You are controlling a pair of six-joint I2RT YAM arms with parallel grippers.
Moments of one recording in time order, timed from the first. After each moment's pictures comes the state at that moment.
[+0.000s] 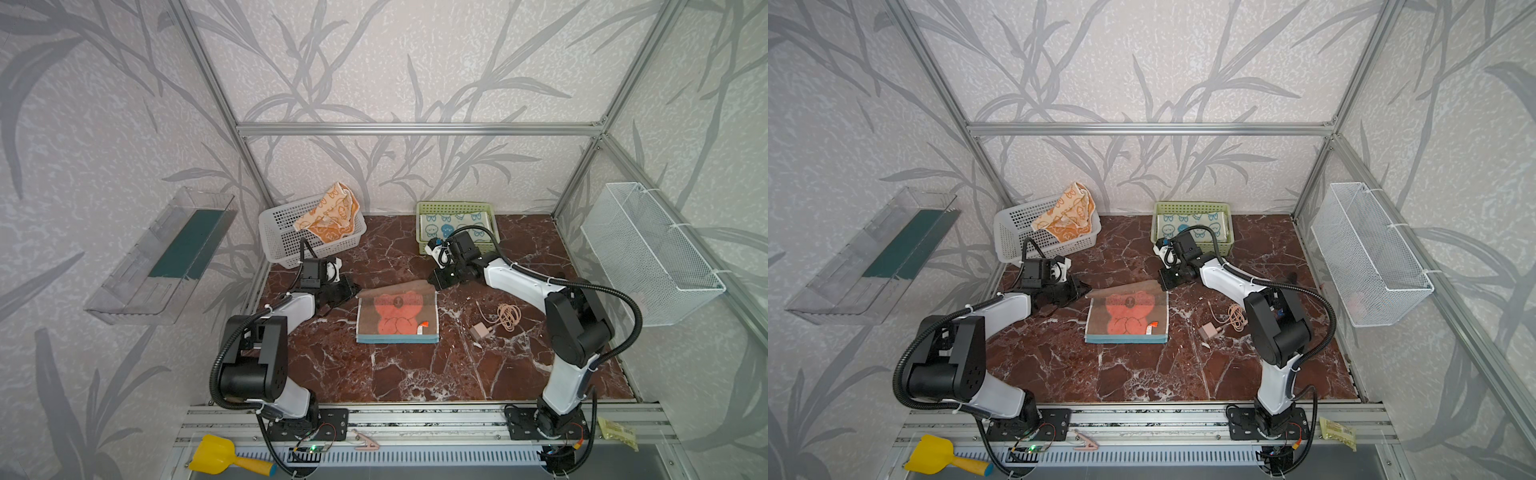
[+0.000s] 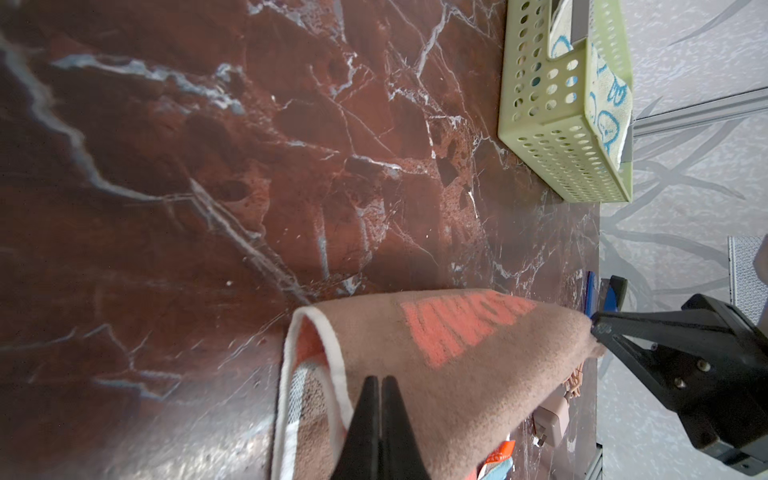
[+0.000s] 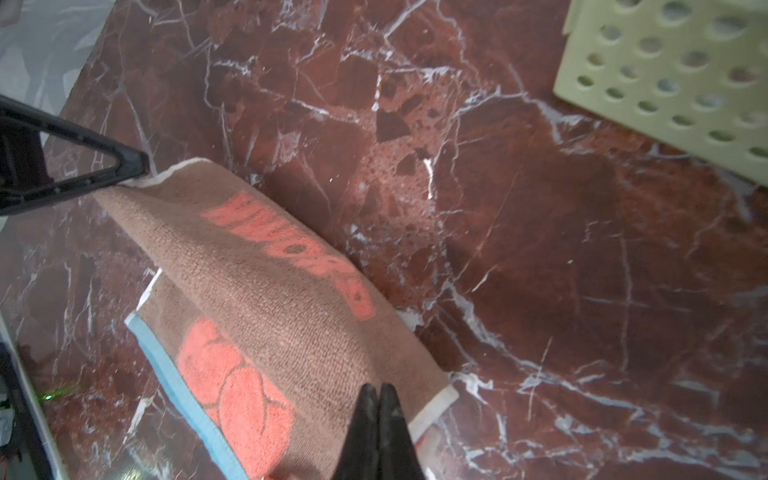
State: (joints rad) left arm 0.00 1.52 0.74 -0.06 0.57 -0.53; right arm 0.52 1.83 1.29 -0.39 -0.36 0.10
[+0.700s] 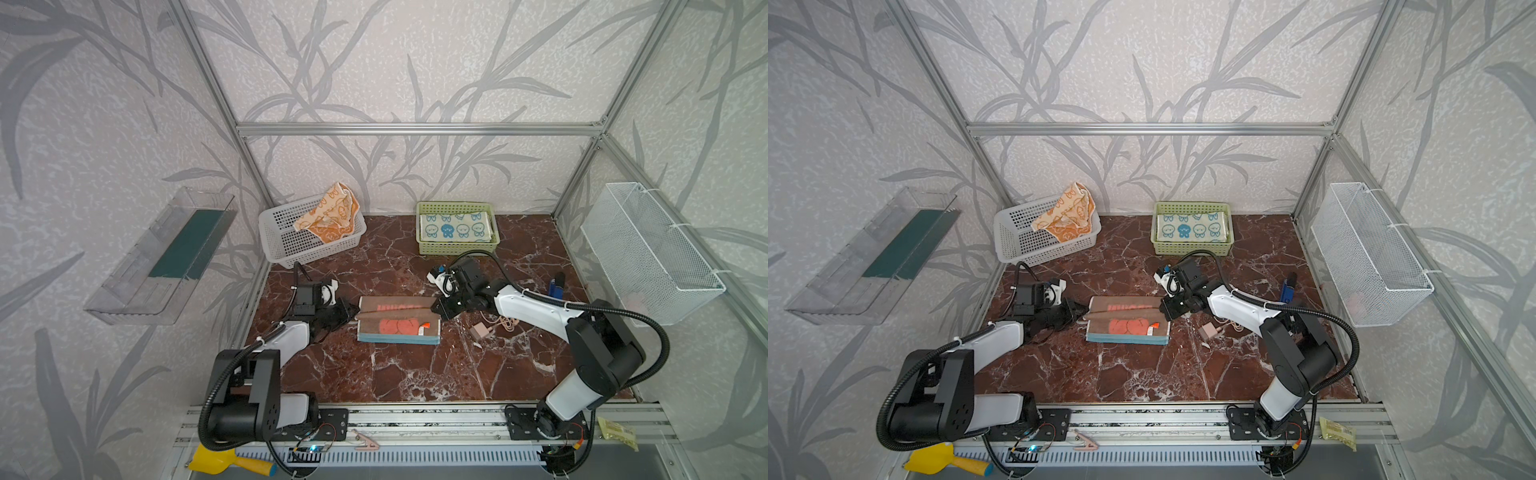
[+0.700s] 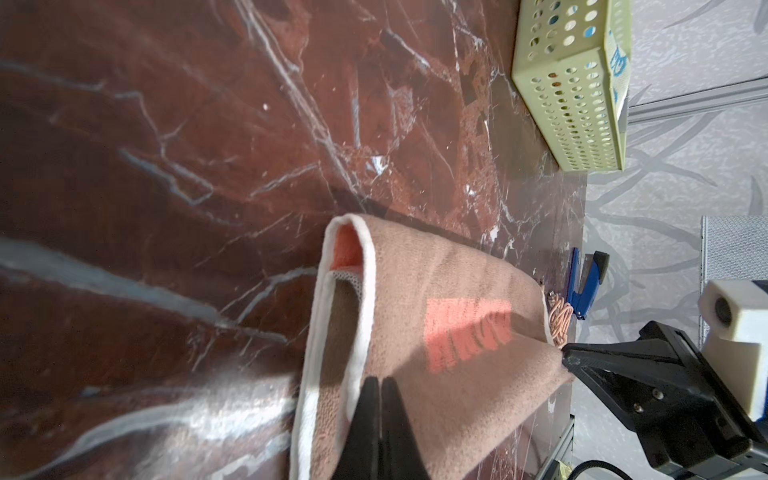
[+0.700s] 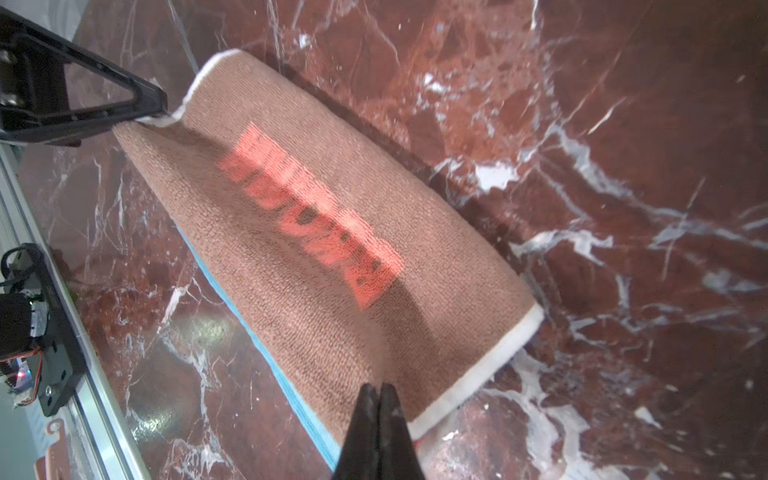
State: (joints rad) left arm 0.01 1.31 0.46 -0.02 0.62 -0.60; right arm 0.59 1.64 0.97 -0.31 -0.37 0.13
